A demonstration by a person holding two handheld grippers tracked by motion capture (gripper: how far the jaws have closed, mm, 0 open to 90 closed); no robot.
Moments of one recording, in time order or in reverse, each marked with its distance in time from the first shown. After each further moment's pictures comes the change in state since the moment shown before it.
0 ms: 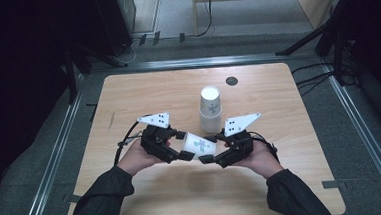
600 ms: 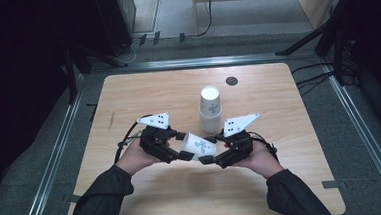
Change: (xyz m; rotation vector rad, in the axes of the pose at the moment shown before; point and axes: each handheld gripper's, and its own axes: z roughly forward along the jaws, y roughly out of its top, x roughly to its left) left arm -0.002 0.001 -0.002 0.011 0.001 0.020; right arm 0.000 0.000 0.001 0.015 0.002 -0.003
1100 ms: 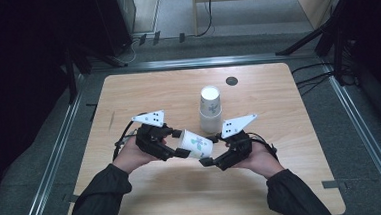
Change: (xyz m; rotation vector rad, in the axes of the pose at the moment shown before) left arm 0.003 0.000 -0.015 -0.020 0.020 -0.009; right arm 0.000 -0.002 0.003 0.053 -0.030 0.000
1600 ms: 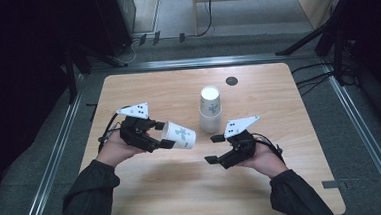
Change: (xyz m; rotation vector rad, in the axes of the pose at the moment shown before) left arm 0.012 -0.001 -0.037 0.056 0.142 -0.031; right arm -0.007 -0.013 -0.004 0.062 -0.122 0.039
